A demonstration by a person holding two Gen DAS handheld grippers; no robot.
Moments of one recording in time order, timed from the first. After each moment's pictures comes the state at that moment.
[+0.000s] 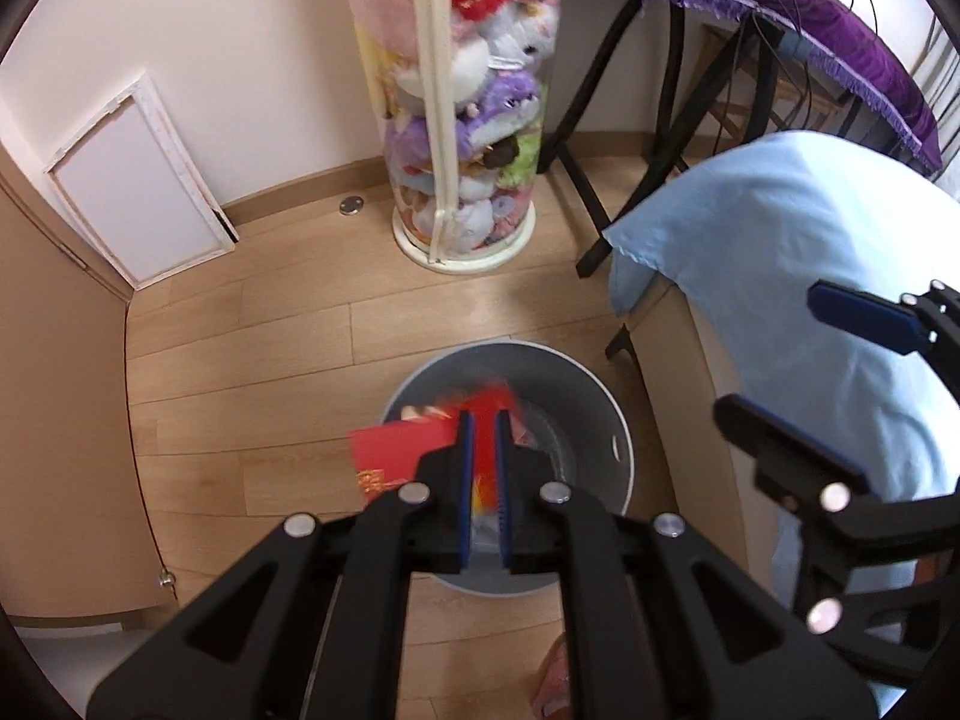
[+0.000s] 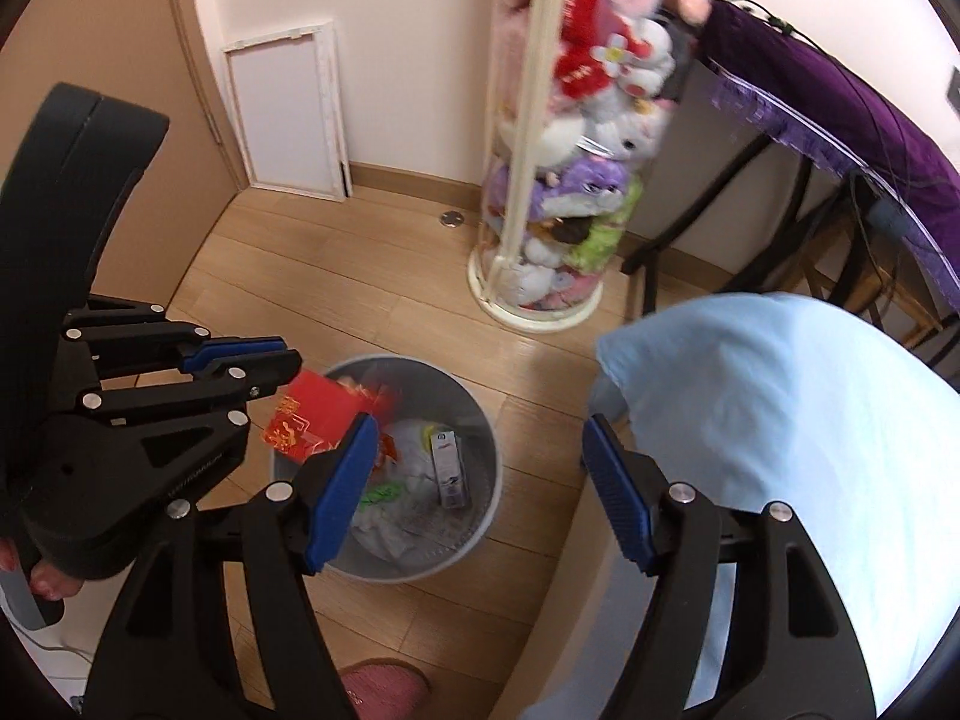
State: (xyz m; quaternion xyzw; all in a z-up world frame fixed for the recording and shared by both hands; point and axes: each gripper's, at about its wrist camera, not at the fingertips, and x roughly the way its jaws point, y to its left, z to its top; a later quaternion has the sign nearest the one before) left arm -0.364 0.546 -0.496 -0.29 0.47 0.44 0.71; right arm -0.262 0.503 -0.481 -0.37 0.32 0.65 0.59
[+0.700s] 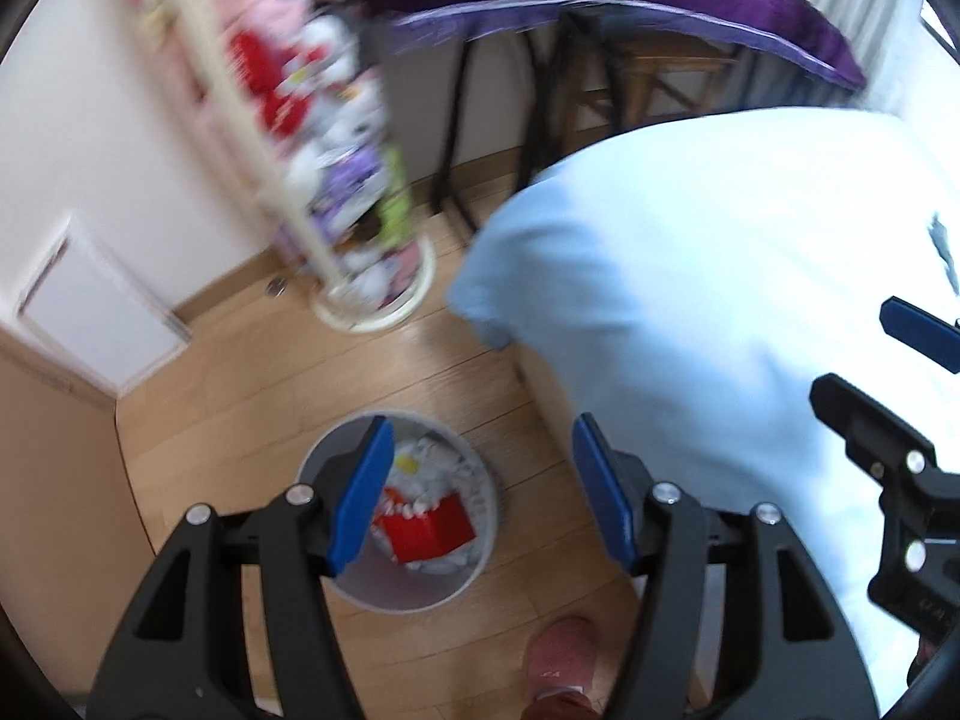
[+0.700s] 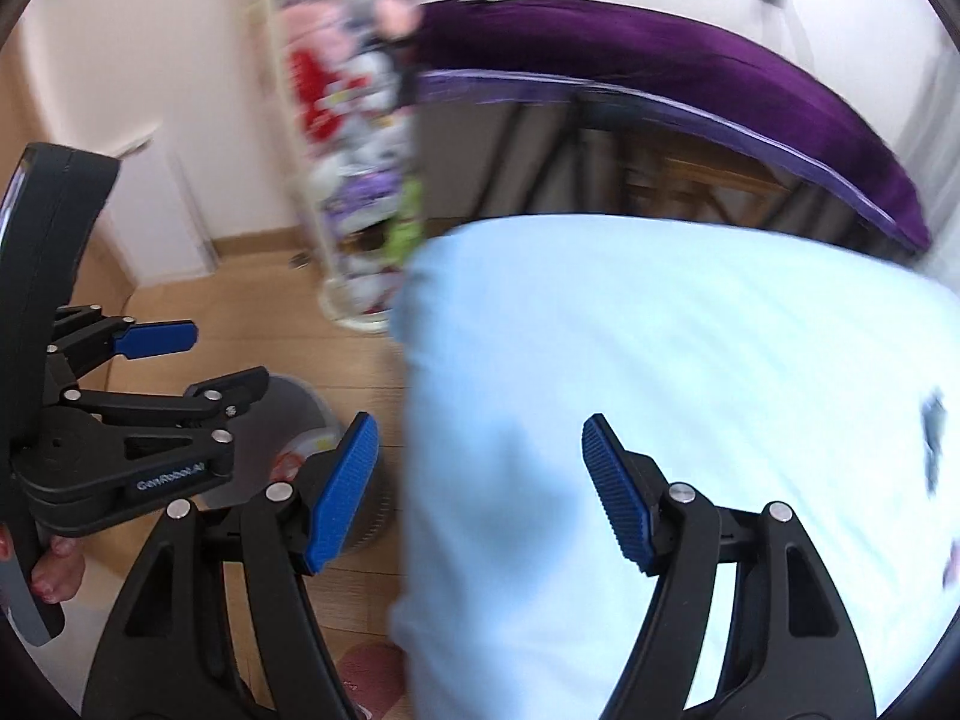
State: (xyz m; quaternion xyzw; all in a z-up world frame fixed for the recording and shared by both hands) left arm -0.225 0.491 -0.424 -0.20 0.49 0.36 0.76; right arm -0.112 0.390 -0.410 -0.27 0.37 0.51 0.72
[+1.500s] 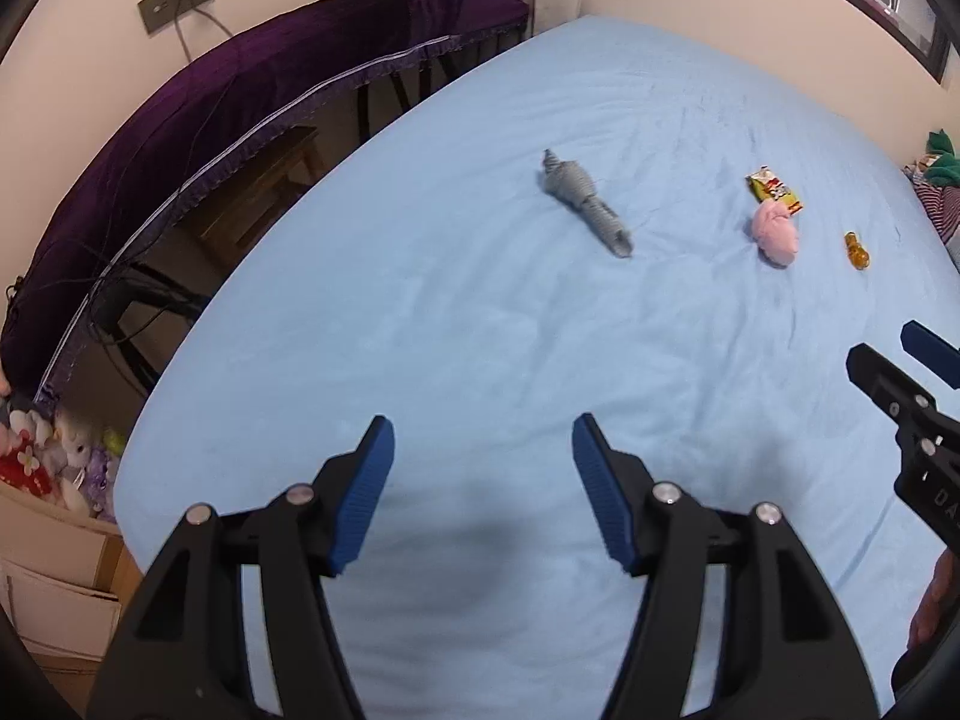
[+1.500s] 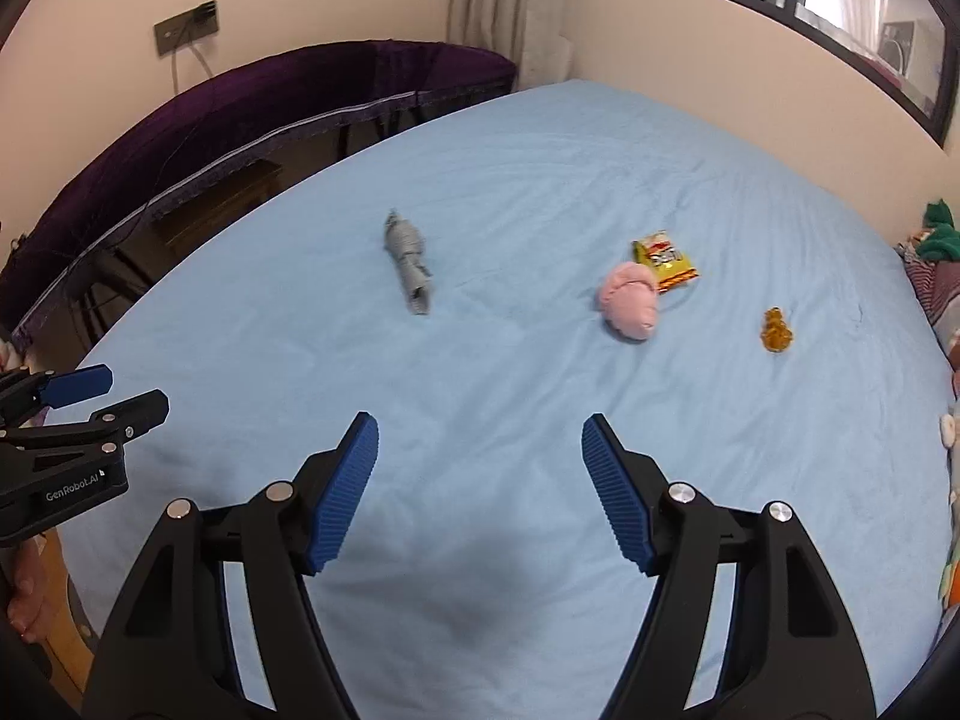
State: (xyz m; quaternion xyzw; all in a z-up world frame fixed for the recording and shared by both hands) left arm 0.100 0.222 -0.345 -0.04 0.49 0.11 0.86; right arm 0.149 0.035 -0.353 -0.08 0.42 0.16 0.89
